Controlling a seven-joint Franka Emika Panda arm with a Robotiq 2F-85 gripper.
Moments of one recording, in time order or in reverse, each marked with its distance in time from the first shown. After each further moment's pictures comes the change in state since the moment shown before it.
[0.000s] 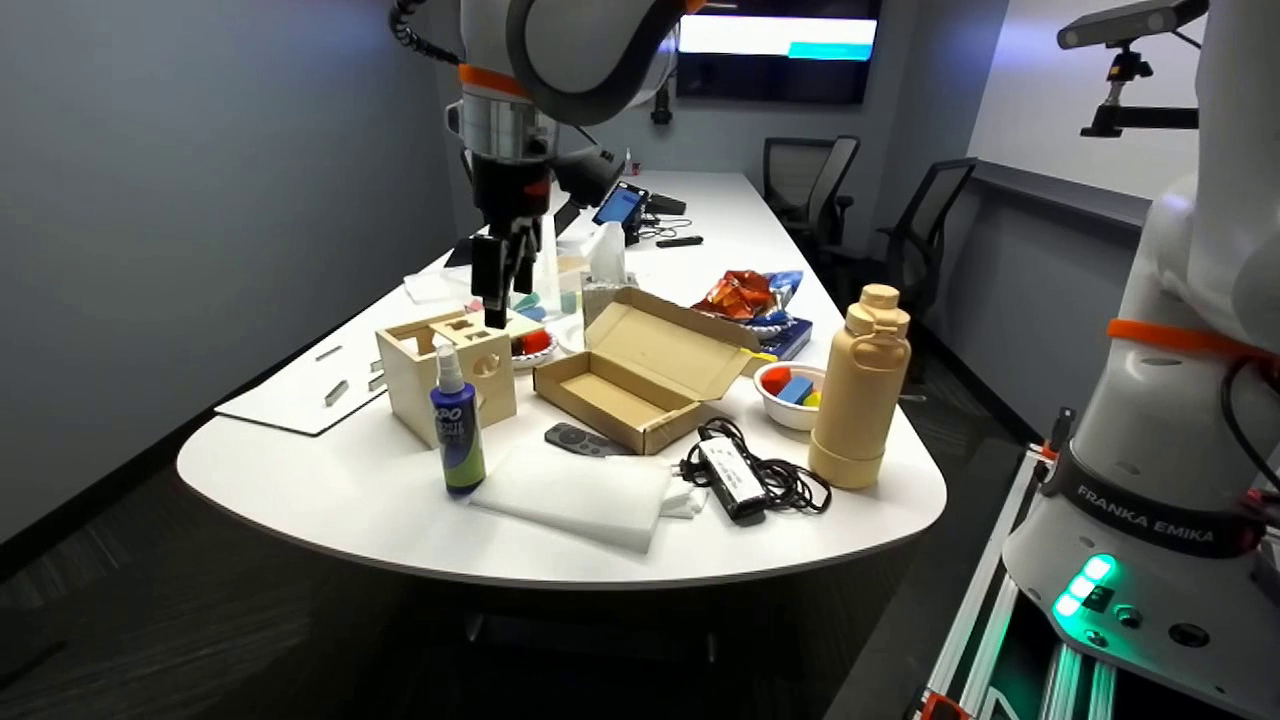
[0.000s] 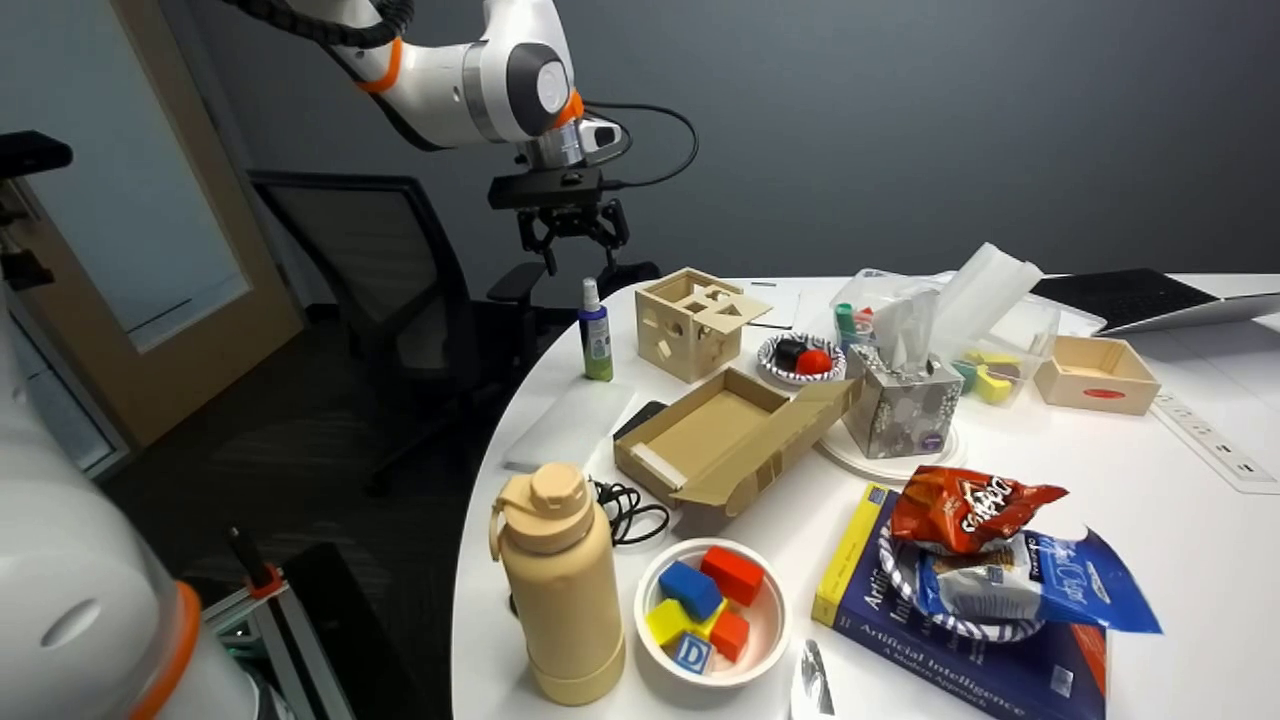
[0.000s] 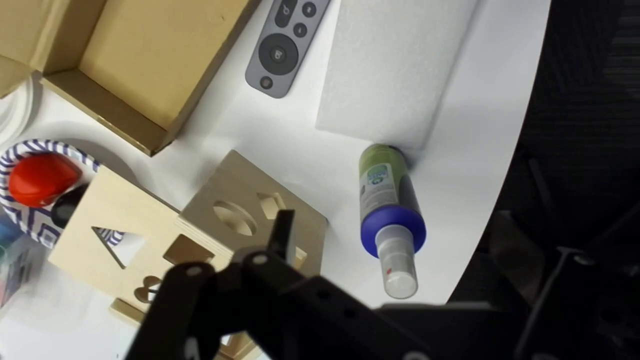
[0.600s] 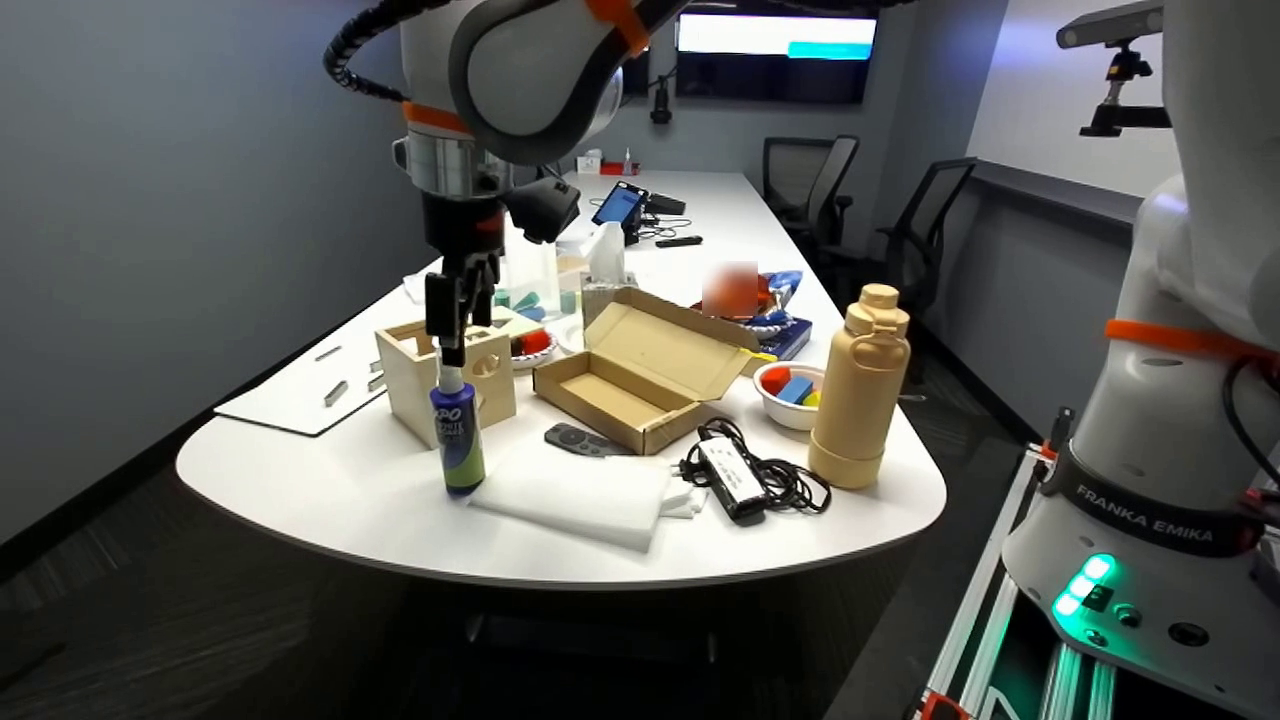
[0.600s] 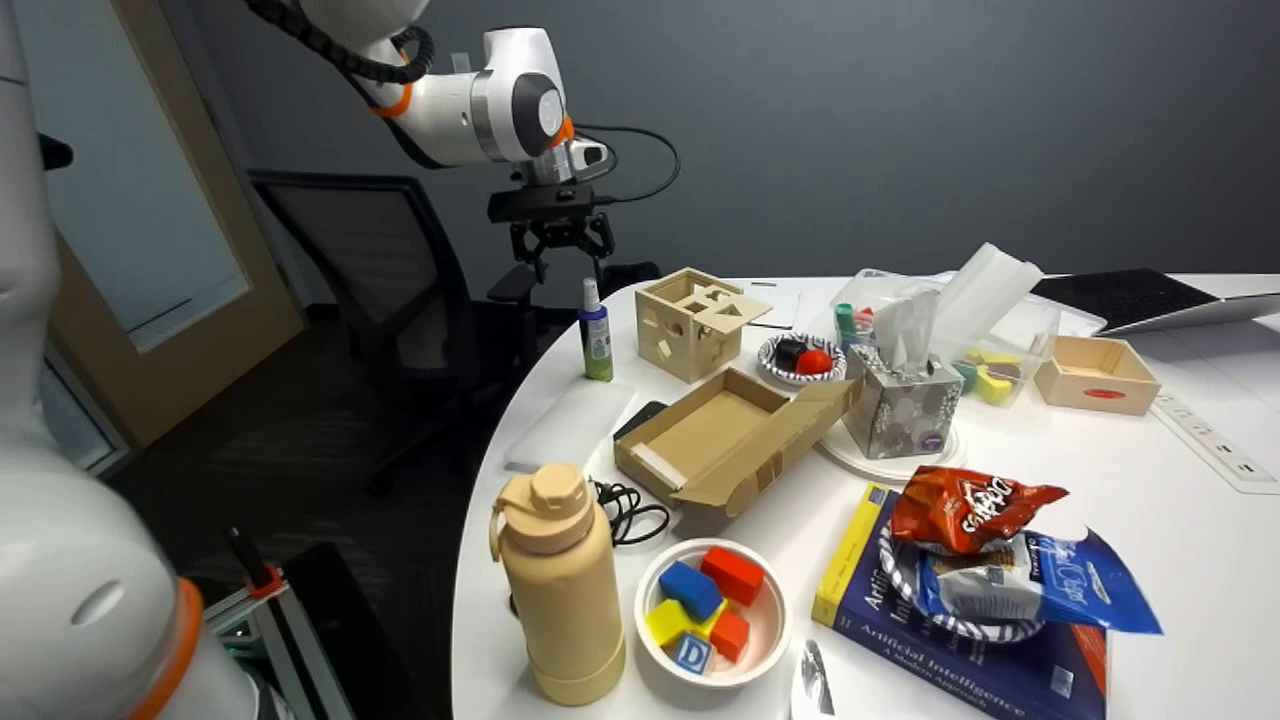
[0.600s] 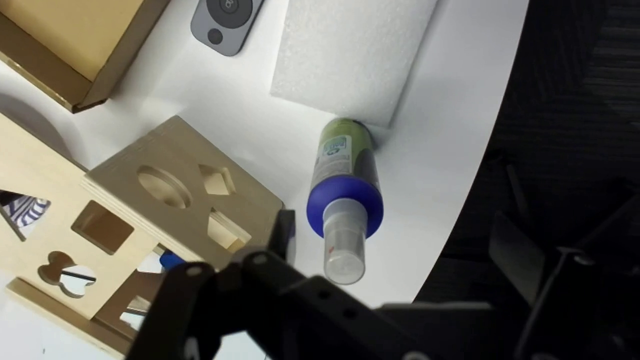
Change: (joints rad) arm 0.062 0.145 0.000 0.123 -0.028 -0.003 0.005
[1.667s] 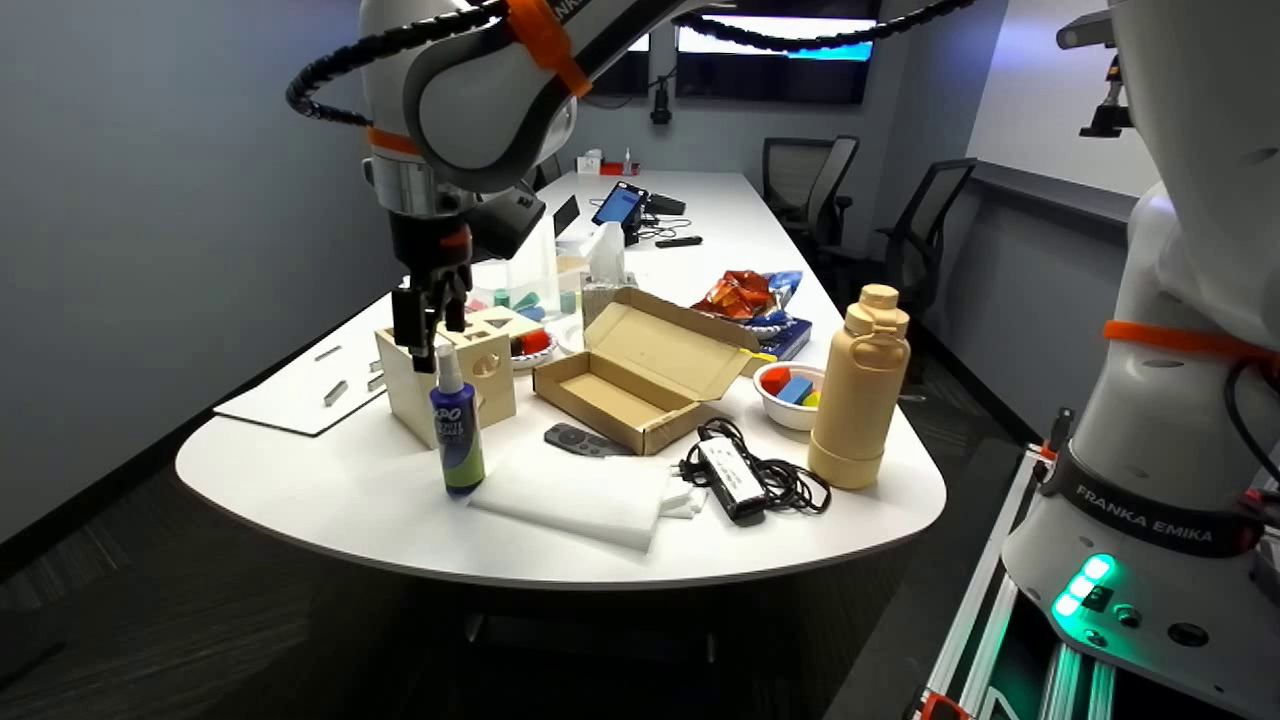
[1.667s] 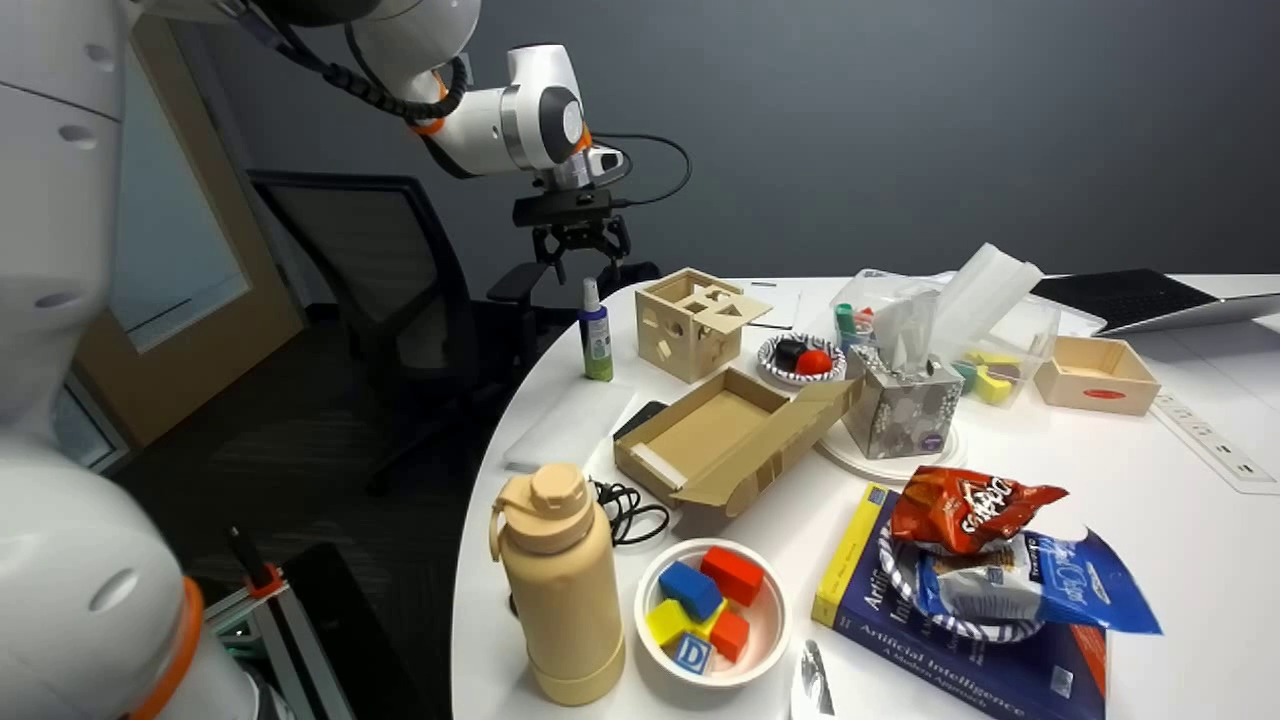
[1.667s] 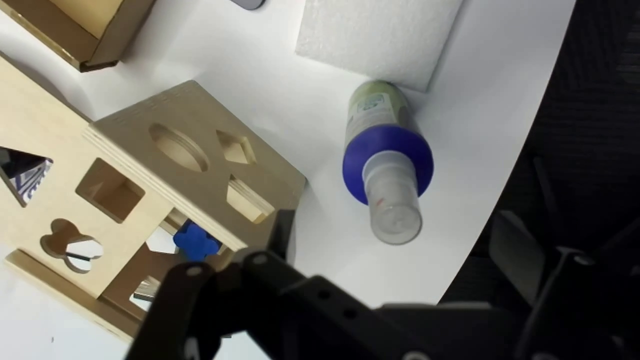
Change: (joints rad) arm 0.040 0.147 -0.042 0.181 -0.055 -0.039 0.029
